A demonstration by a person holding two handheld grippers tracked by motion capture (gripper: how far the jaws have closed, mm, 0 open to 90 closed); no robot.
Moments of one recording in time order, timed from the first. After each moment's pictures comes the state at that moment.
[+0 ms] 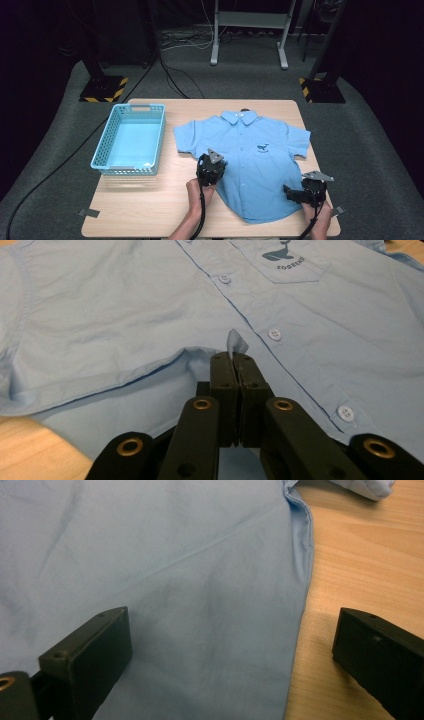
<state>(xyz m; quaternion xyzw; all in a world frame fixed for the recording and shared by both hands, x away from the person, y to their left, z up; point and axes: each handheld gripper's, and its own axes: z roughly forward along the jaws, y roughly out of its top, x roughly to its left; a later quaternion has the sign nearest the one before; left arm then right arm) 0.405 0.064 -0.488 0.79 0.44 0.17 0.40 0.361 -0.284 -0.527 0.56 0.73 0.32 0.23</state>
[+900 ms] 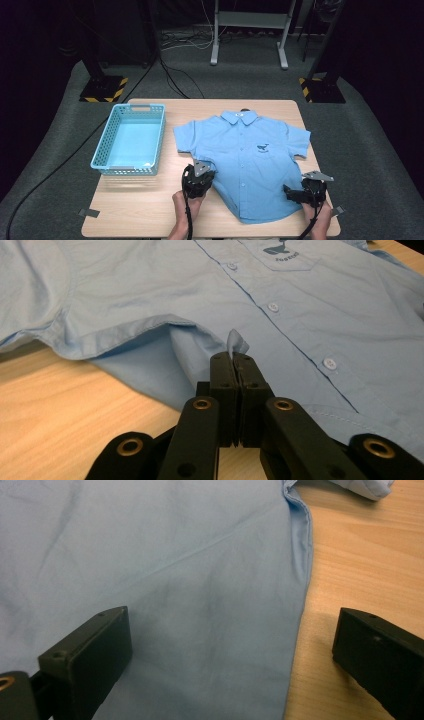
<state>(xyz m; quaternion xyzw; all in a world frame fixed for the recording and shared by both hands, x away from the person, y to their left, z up) 0.362 0.102 -0.486 0.77 0.44 0.18 0.42 0.361 -0.284 -0.527 0.56 0.73 0.32 0.23</state>
